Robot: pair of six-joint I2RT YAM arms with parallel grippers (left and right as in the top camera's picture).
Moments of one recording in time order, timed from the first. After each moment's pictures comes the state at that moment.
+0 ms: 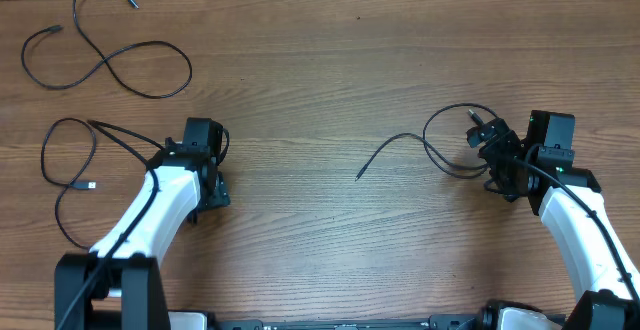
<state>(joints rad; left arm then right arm) -0.07 1.54 0.82 -0.78 -0.44 -0.39 -0.17 1.35 0.75 -0.43 -0.19 0.80</state>
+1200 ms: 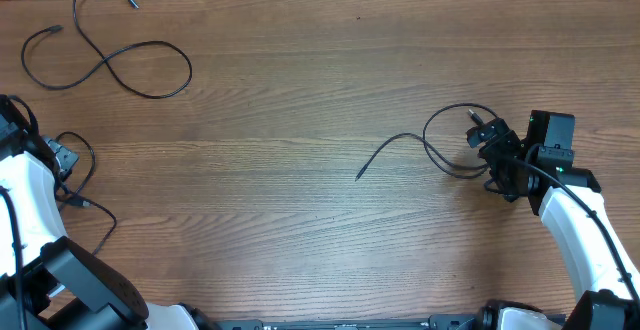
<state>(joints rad) 0.66 1.64 1.25 -0.74 -0.25 -0.37 -0.17 1.35 0.75 -0.43 -0.19 0.80</state>
